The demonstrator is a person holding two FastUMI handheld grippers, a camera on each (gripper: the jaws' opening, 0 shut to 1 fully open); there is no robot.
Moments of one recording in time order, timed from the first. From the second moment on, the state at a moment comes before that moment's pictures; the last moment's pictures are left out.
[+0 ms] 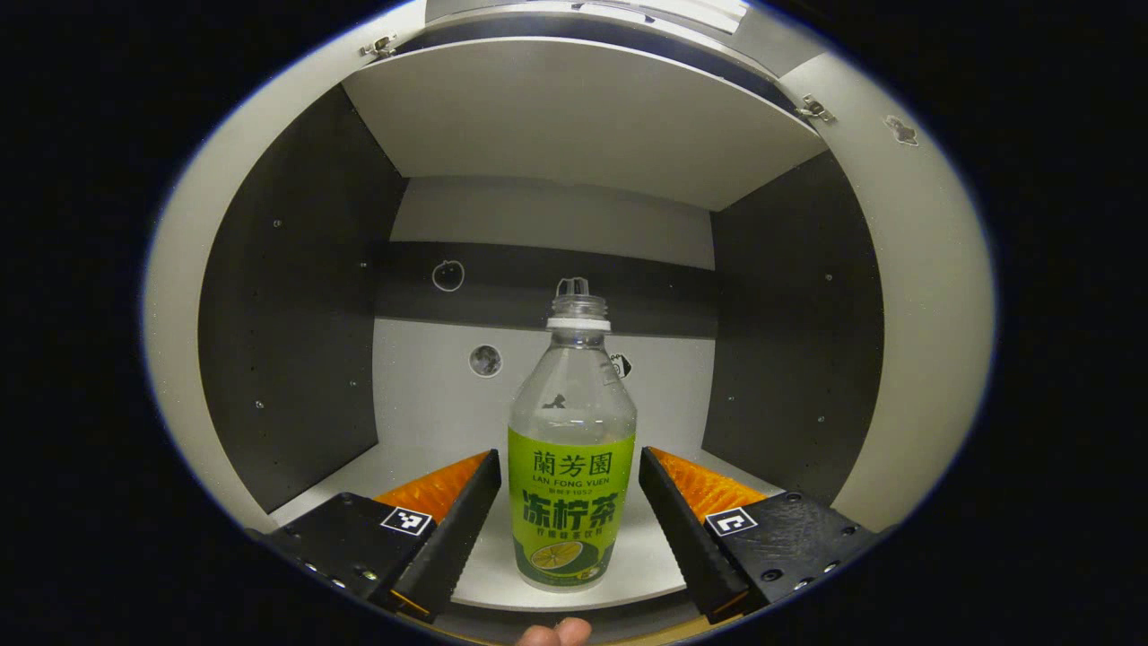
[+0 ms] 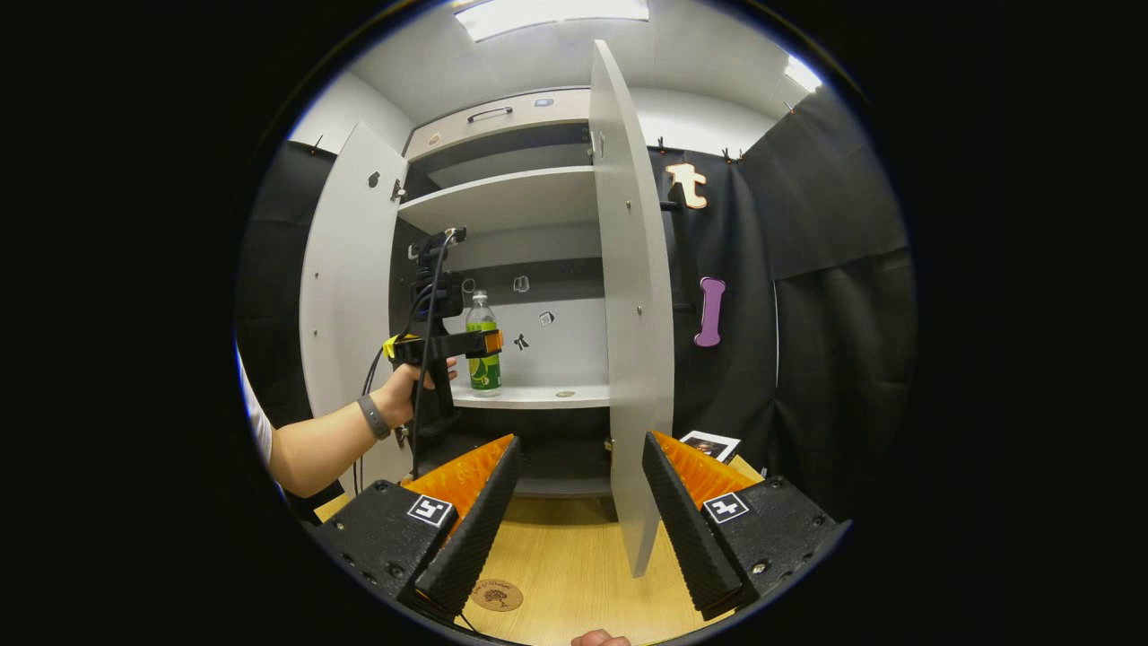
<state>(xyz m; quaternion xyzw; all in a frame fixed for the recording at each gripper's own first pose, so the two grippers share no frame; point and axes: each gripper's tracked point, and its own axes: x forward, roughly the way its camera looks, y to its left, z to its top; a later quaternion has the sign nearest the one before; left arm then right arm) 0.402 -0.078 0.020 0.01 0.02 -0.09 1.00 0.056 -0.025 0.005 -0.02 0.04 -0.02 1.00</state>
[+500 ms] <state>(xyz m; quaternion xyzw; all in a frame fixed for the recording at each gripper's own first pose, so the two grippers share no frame) 0.399 -0.078 0.038 0.01 0.01 -0.10 0.99 0.065 -0.018 0.010 -0.02 0.04 -0.01 1.00</state>
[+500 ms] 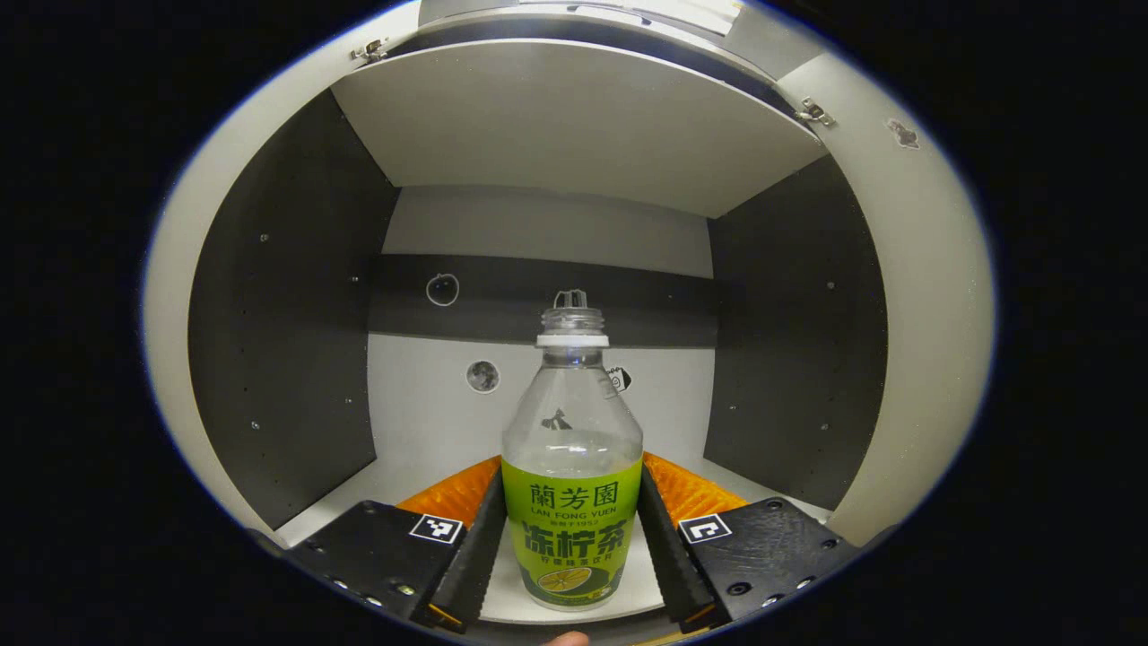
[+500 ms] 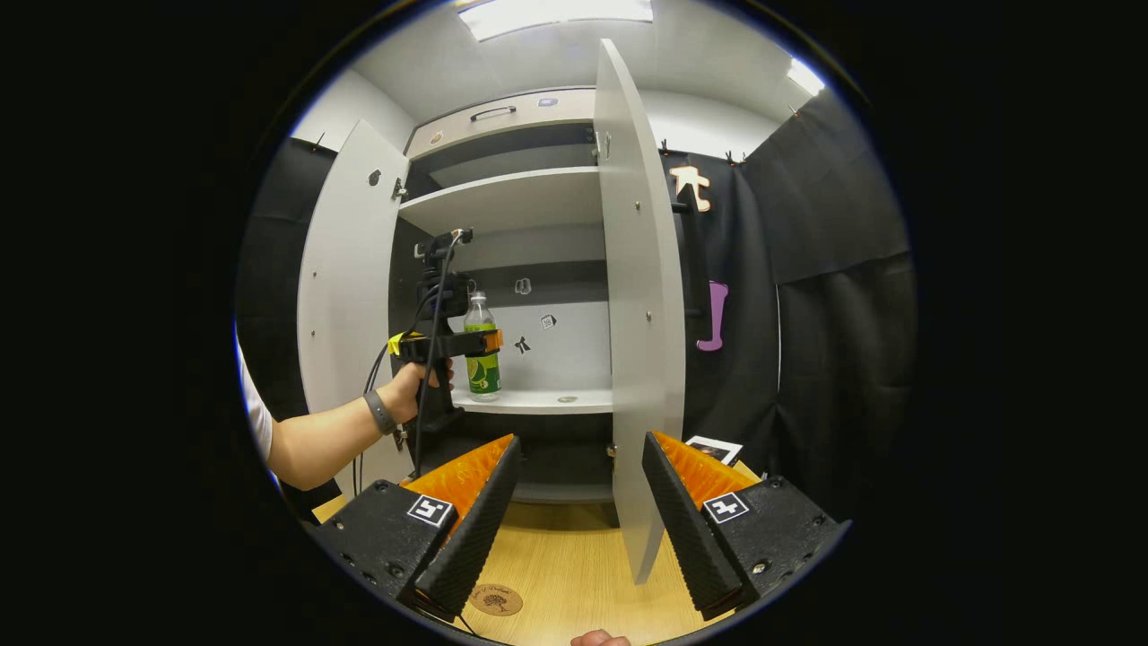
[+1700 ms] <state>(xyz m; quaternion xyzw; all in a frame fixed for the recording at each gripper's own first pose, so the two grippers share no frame) 0.108 -0.115 -0.194 0.04 0.04 -0.10 0.99 0.036 -0.013 0.056 -0.07 0.01 0.02 1.00</state>
